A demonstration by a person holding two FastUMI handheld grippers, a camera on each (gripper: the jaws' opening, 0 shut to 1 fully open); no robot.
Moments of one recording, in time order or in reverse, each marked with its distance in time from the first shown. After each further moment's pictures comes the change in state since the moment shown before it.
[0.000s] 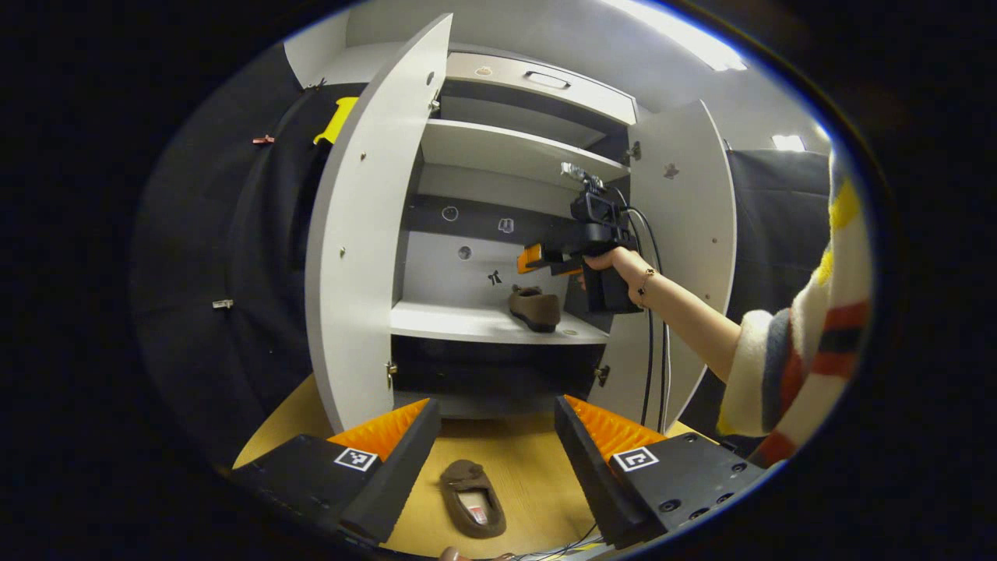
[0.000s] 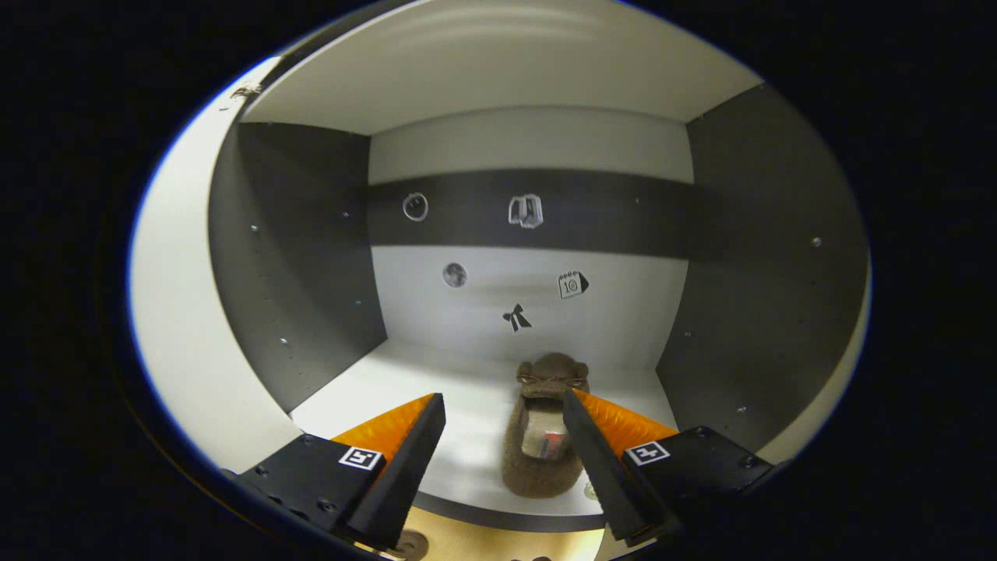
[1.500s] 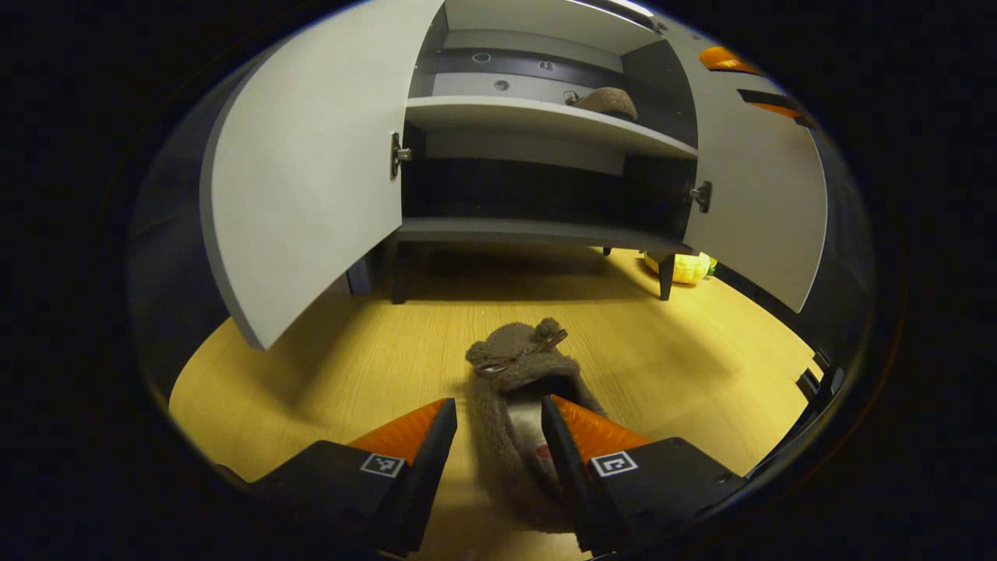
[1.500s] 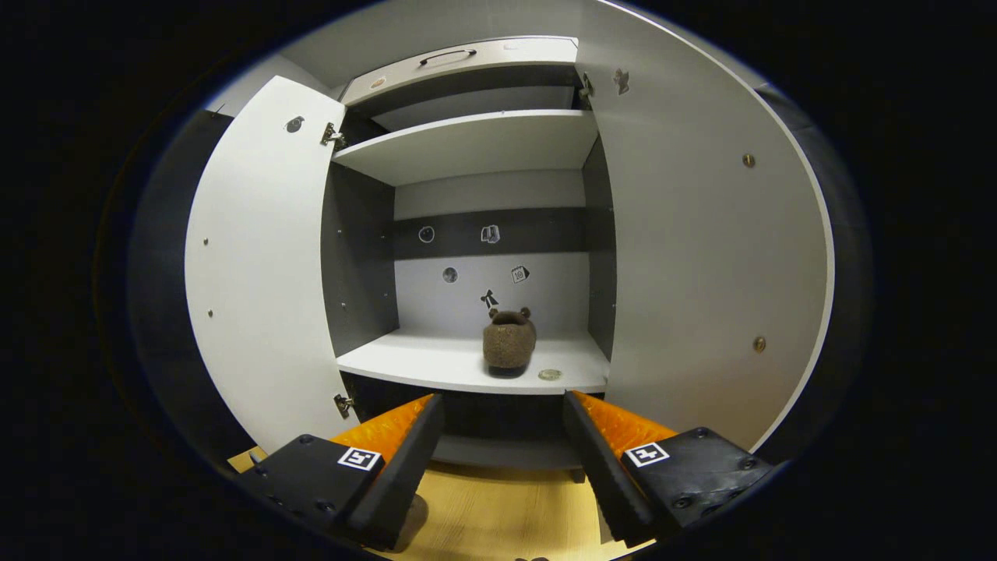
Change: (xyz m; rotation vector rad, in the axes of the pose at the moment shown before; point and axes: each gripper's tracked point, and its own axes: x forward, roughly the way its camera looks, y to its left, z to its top) left arm 0.109 0.086 -0.299 -0.006 0.368 0.174; right arm -0.193 -0.024 -0.116 0.044 -0.147 -0.113
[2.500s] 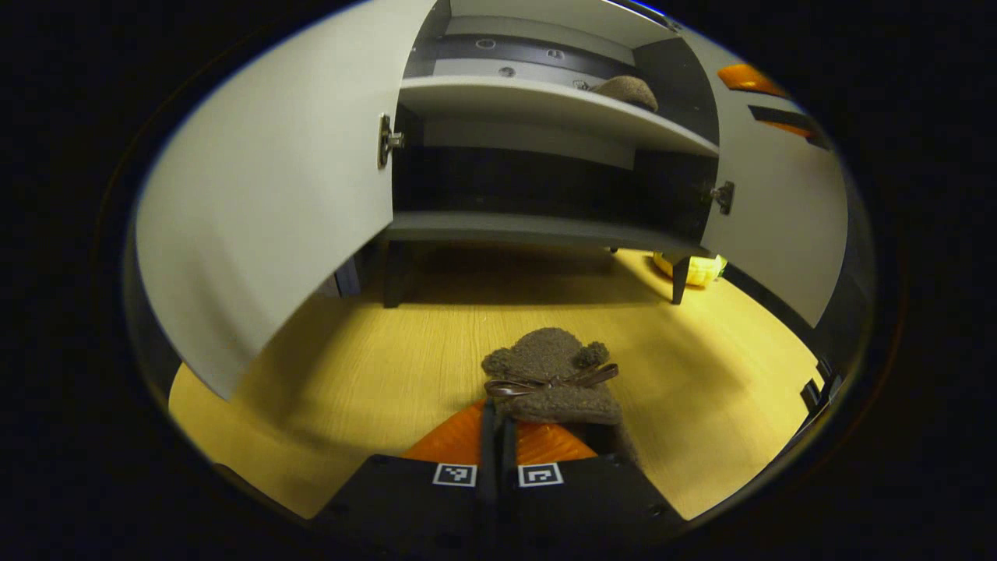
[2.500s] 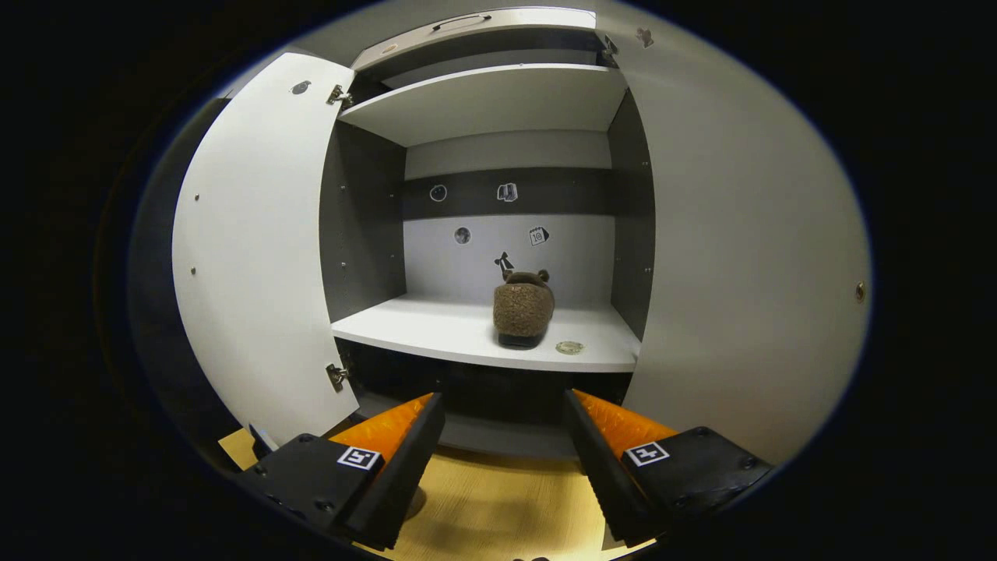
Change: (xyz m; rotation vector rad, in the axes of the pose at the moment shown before) left arm 0.017 0.001 0.050 -0.001 -0.029 -0.021; right arm 0.041 0.006 -0.034 -0.021 0.087 0.071
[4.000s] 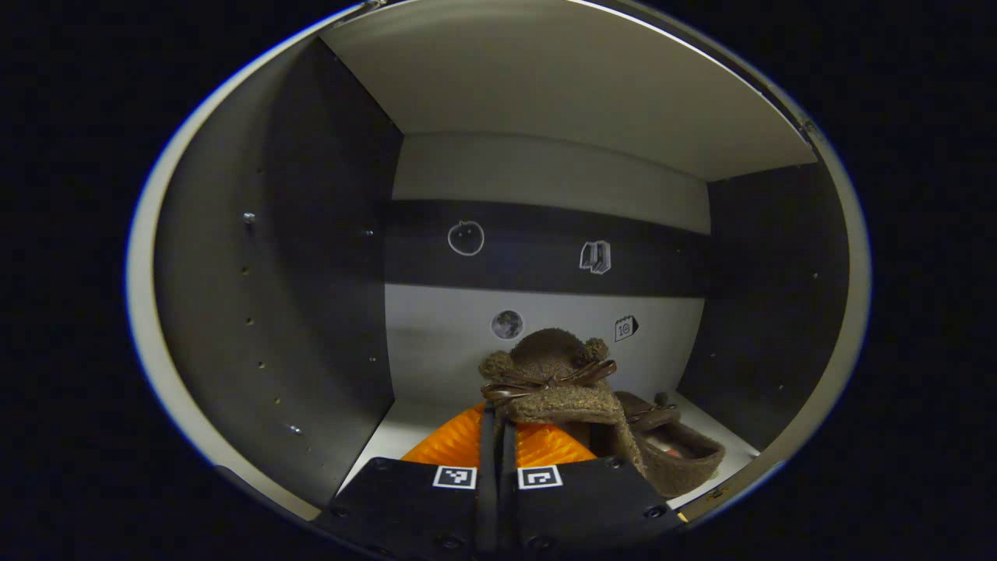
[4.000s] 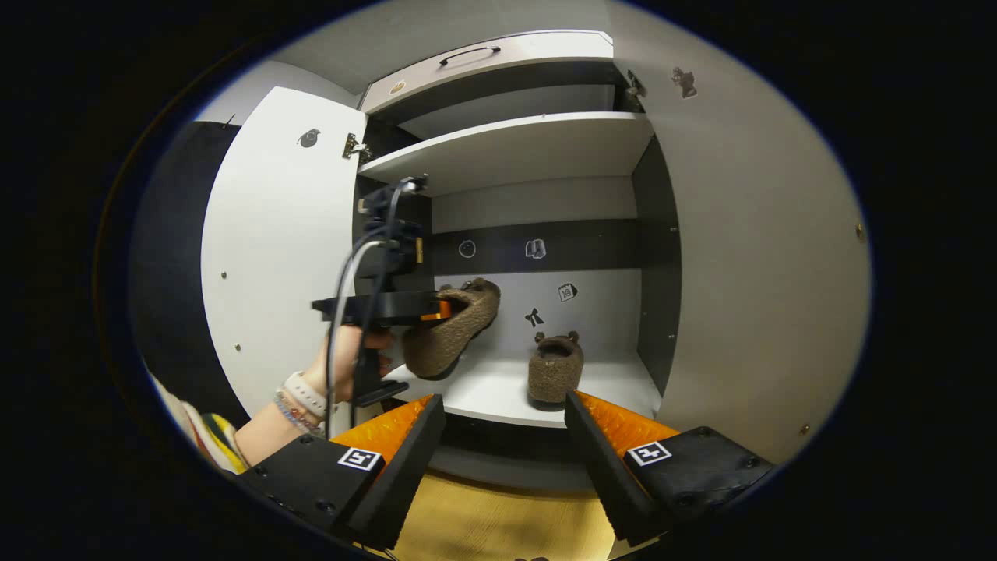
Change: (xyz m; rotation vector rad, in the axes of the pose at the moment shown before) left arm 0.100 -0.008 0.484 0.028 -0.328 0.086; right arm -0.012 0.037 0.083 0.021 -0.092 0.128
